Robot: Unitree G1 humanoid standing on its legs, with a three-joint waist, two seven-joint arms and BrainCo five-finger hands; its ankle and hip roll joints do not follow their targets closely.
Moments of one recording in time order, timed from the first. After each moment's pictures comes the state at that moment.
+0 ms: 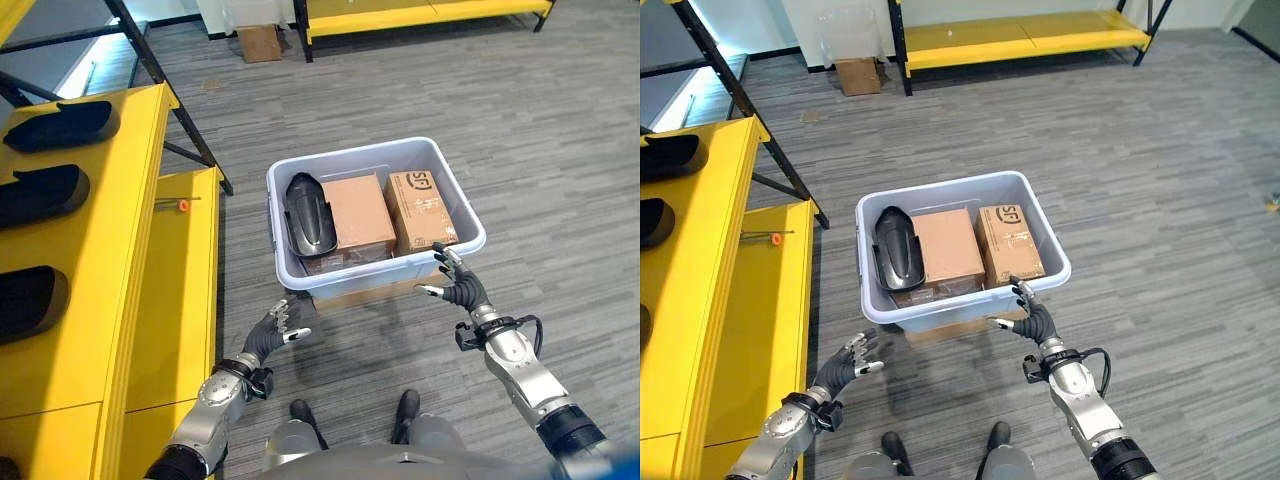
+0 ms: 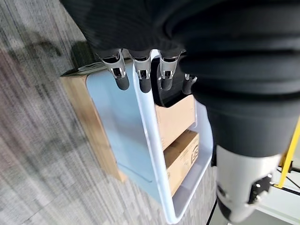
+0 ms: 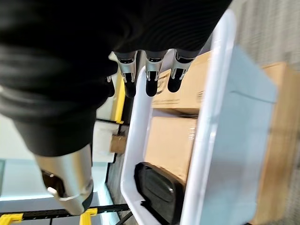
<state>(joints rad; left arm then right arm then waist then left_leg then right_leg) 0.09 0.41 -0.33 0.40 -0.50 -0.19 -0.15 -0.01 -0.47 0.34 0.25 0.24 -0.18 -0.10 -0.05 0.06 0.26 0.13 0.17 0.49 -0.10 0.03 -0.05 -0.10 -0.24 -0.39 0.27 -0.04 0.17</state>
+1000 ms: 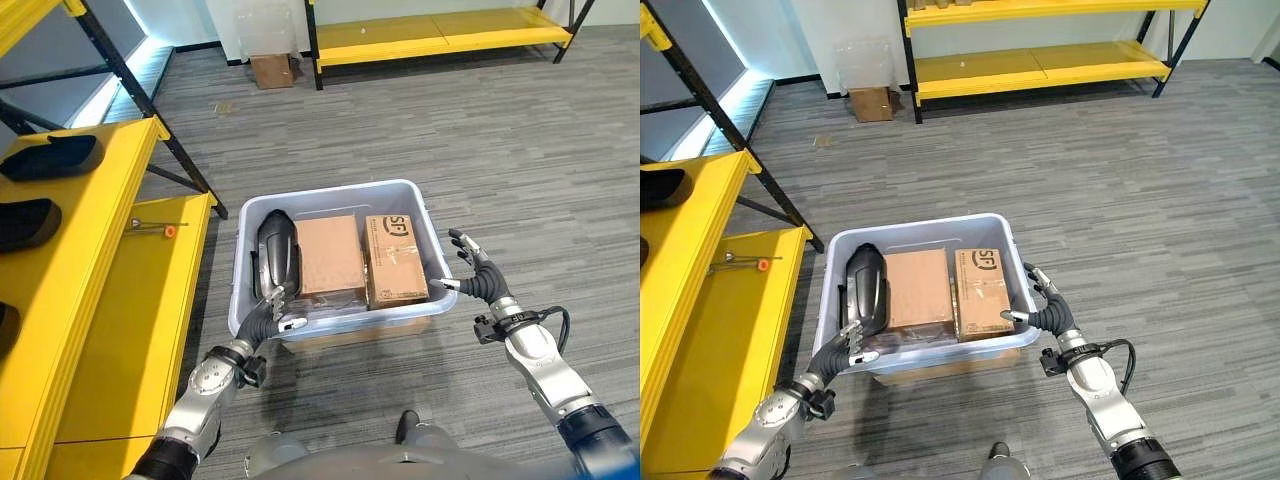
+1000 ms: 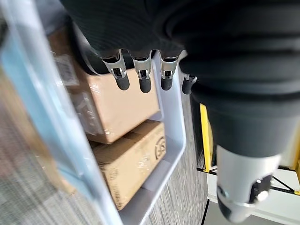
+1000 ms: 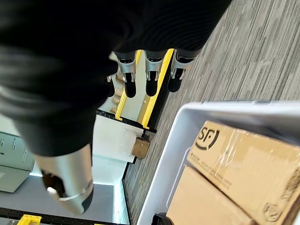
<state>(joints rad) 0.07 0.44 -0.27 0.30 -0.44 -0.12 -0.16 -0.02 -0.55 0.27 0.18 0.16 -0.21 -0.07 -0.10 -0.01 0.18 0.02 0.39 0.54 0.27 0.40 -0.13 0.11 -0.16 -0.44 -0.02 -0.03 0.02</state>
